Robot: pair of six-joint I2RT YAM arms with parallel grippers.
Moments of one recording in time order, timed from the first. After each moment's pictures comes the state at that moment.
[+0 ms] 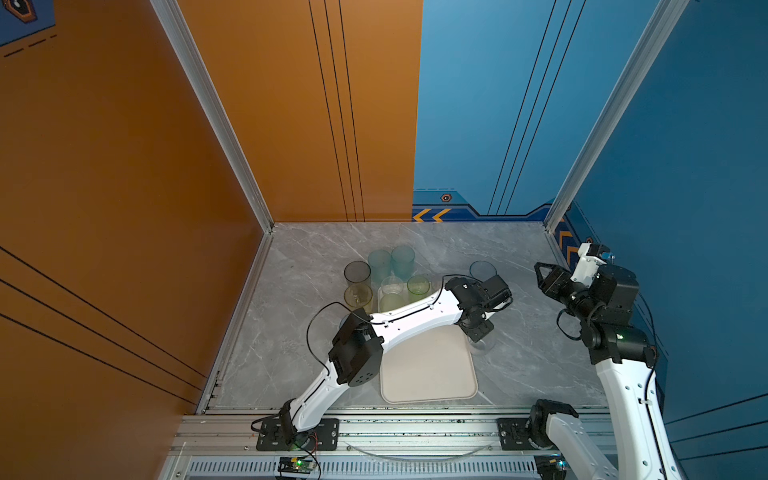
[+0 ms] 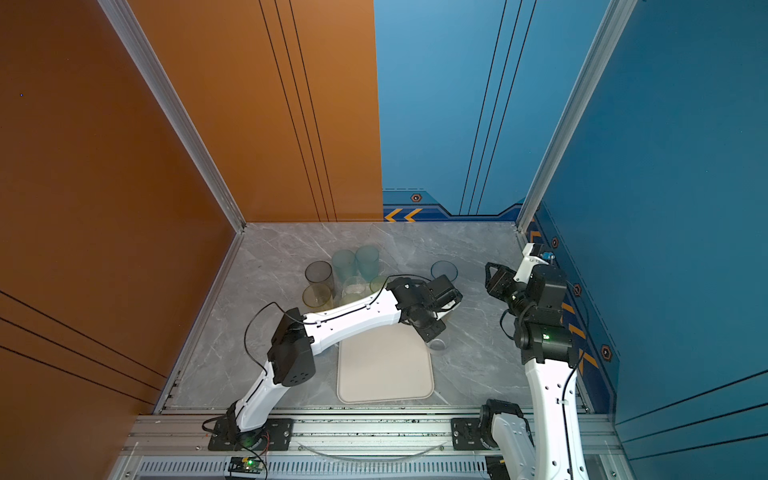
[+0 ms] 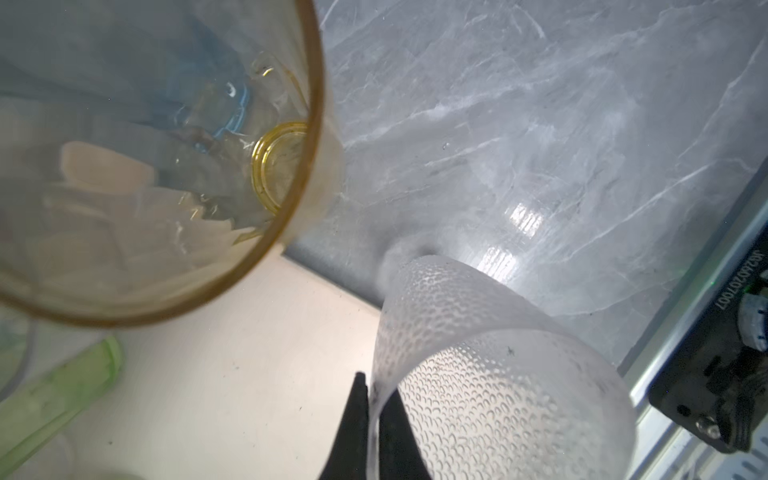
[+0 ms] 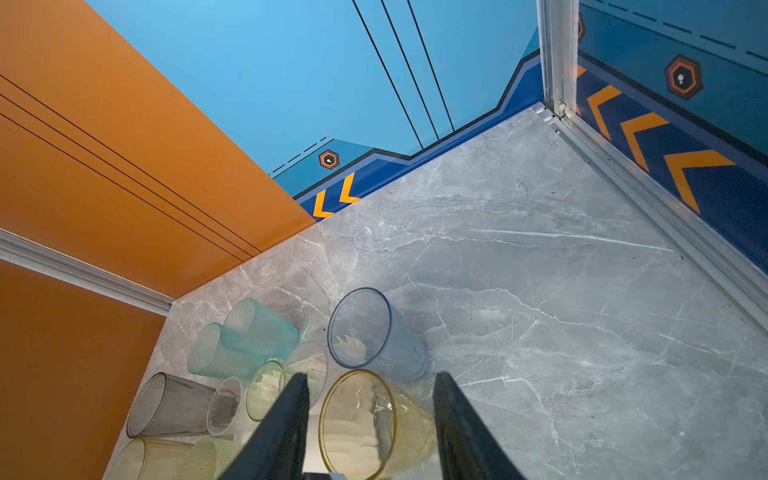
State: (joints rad) left arm -1.10 2.22 2.12 -1.07 -0.05 -0.10; right arm -0.18 0.82 0.95 -0.53 -0.27 0.44
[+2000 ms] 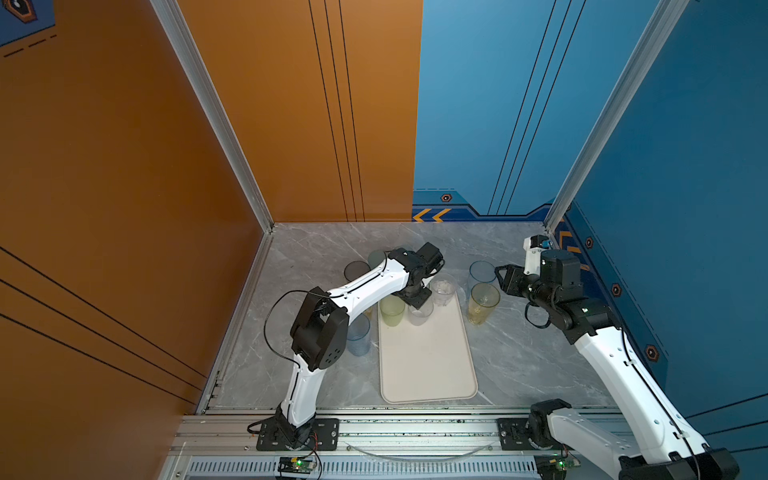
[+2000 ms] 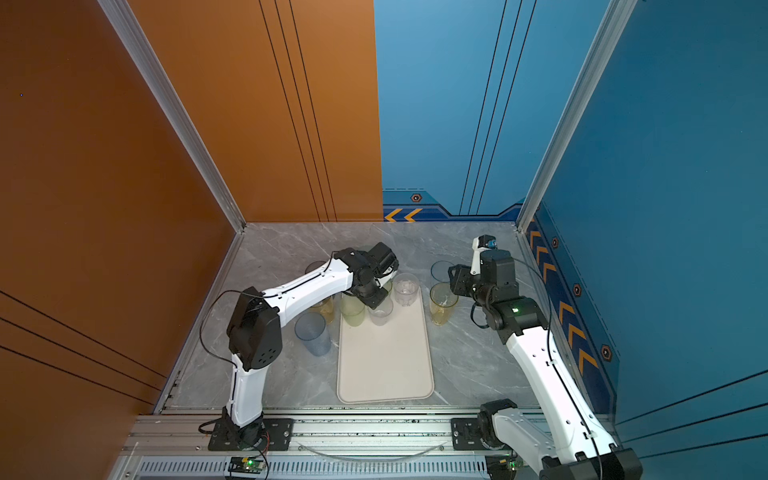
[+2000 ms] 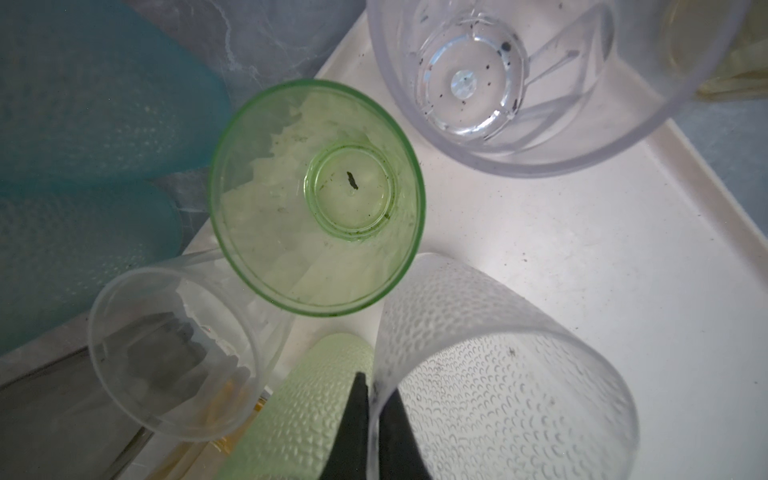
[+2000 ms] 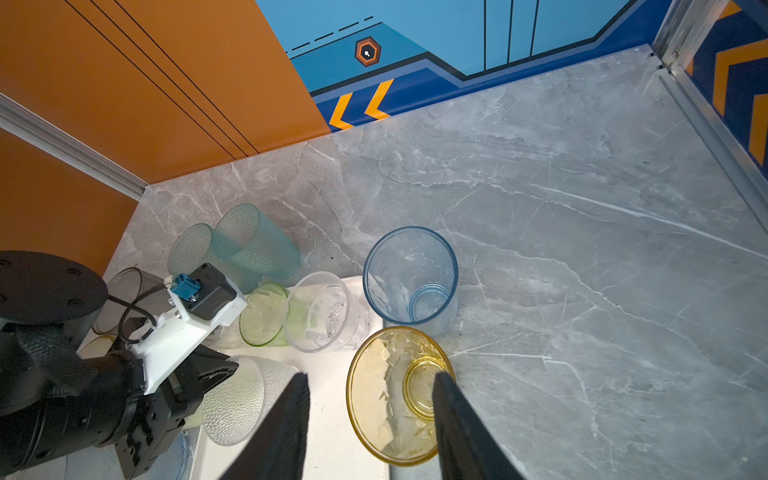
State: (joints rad) left arm -0.75 2.05 1.80 -1.05 -0.11 -0.02; right arm 0.20 1.02 1.03 -0.58 -0.06 0.37
